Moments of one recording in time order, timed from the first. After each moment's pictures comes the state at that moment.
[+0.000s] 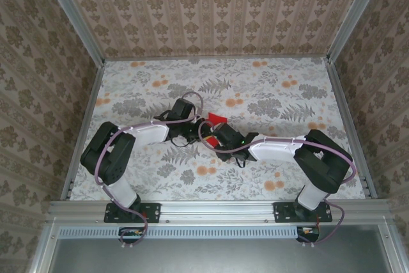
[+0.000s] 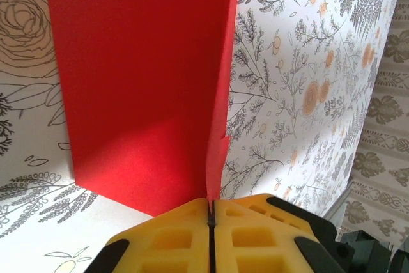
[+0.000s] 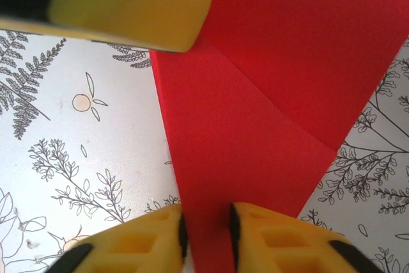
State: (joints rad) left arm -0.63 1.69 0.88 -0.07 0.56 -0.91; right arm 0.85 1.65 0.84 -0.22 0.15 0.27
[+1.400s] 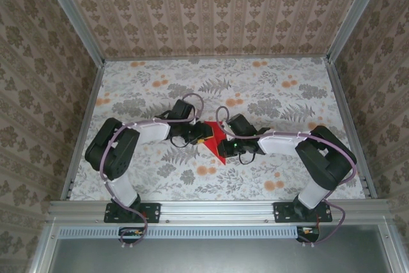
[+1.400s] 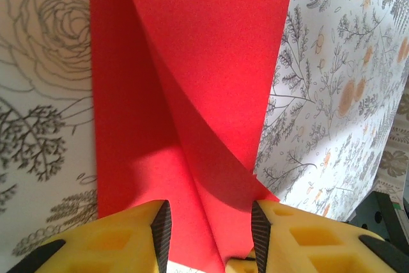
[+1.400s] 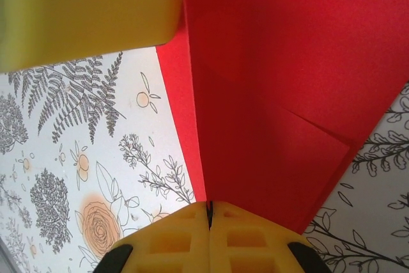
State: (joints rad) left arm -0.61 1.76 0.89 -0.10 0.56 -0.84; right arm 0.66 1.65 0.76 -0.09 -0.36 0.50
